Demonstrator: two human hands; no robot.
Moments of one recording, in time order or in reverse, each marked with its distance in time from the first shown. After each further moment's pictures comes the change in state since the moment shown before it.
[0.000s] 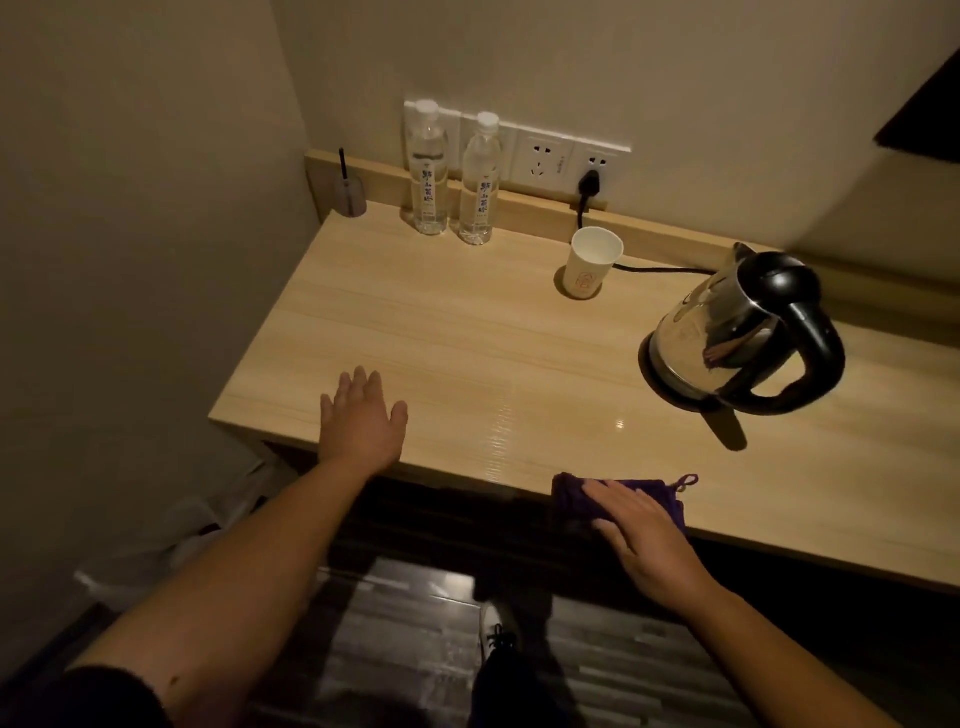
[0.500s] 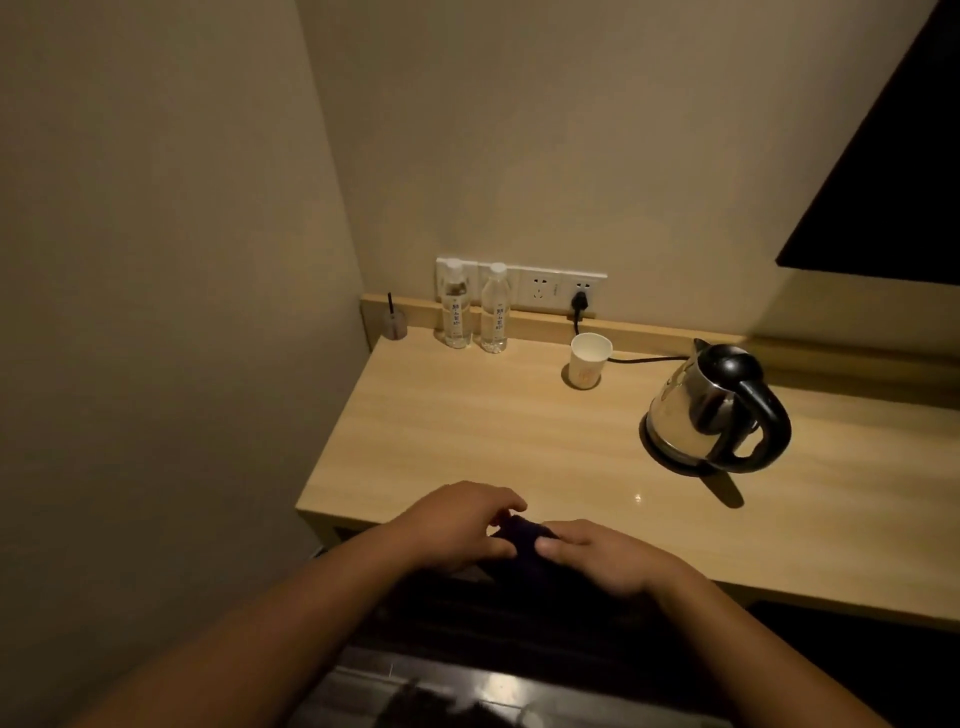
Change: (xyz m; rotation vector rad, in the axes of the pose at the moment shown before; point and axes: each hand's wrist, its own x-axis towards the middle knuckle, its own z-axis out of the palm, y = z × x) left_hand -0.125 0.062 -0.137 0.045 -0.325 0.694; right_hand -0.002 -0.159 -0.072 0.466 -0.390 -0.004
